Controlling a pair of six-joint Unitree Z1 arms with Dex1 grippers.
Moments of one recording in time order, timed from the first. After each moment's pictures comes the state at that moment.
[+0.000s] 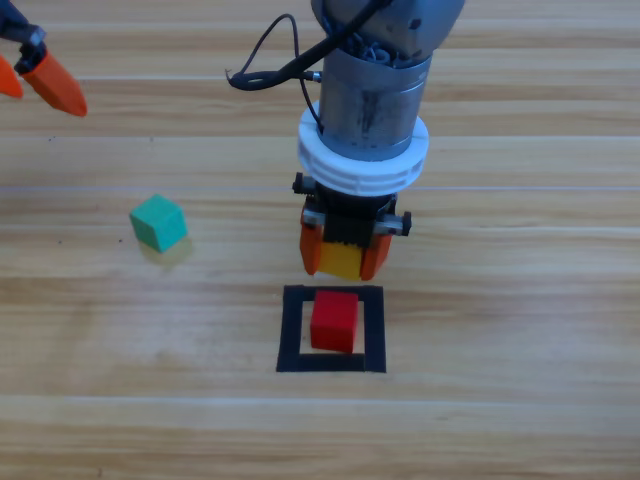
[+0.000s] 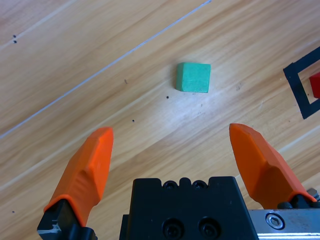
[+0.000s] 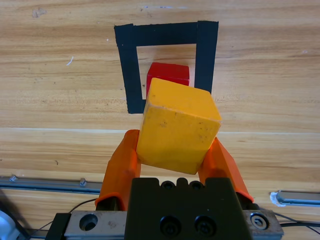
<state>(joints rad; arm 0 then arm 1) -0.07 1.86 -1.67 1.05 -0.25 0.33 0.97 2.48 -2.48 1.49 0.08 1.03</state>
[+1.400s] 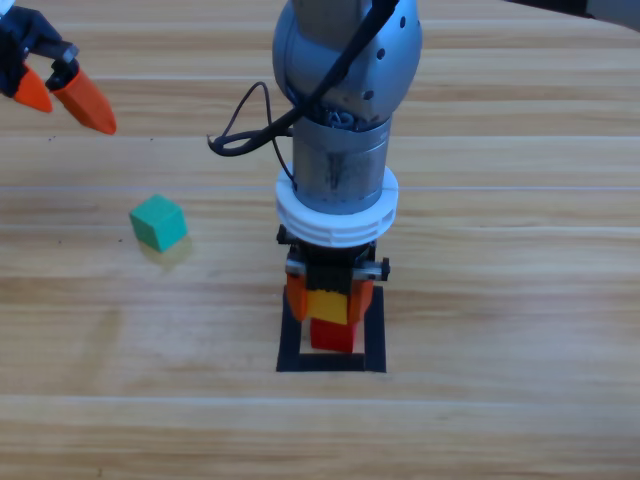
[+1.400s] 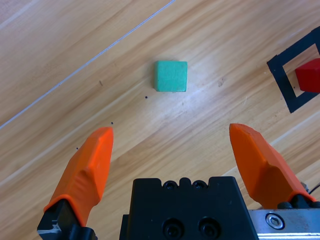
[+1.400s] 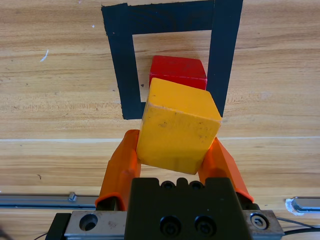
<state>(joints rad) -0.15 1.87 -1.66 1.04 -0.24 0.30 1.00 2.57 -2.50 1.49 0.09 1.05</state>
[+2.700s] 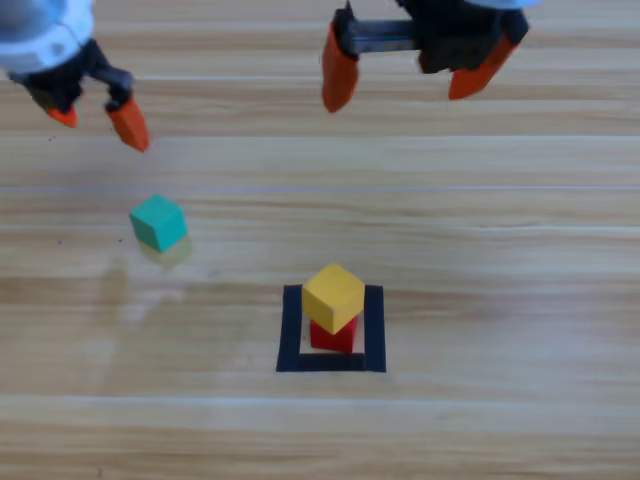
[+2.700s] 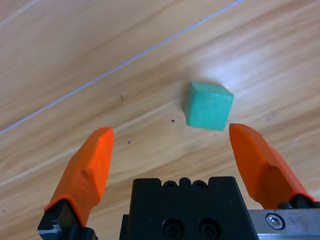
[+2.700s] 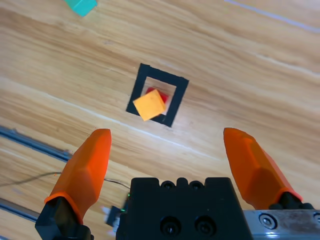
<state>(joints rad) -0.25 2.06 -1.77 1.03 -0.02 0.13 1.00 2.14 -2.44 1.49 -0.13 0.61</state>
